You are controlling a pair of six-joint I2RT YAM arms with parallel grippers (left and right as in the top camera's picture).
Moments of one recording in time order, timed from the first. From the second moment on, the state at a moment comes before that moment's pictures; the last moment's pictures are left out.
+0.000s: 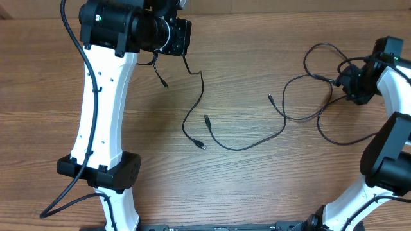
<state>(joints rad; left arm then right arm) -0.29 2.03 2.61 -1.56 0.31 -0.12 -0.36 1.98 1.51 -0.82 -0.13 0.41</state>
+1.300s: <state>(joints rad) -0.35 2.17 2.61 -1.50 0.27 -0.10 -0.39 1.86 2.15 -1.05 -0.25 0.45</state>
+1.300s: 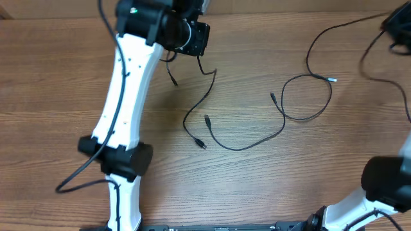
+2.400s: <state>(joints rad) -0.37 2.23 2.60 -1.47 0.26 -0.10 -0.41 1.85 2.53 -0.92 -0.90 0.56</state>
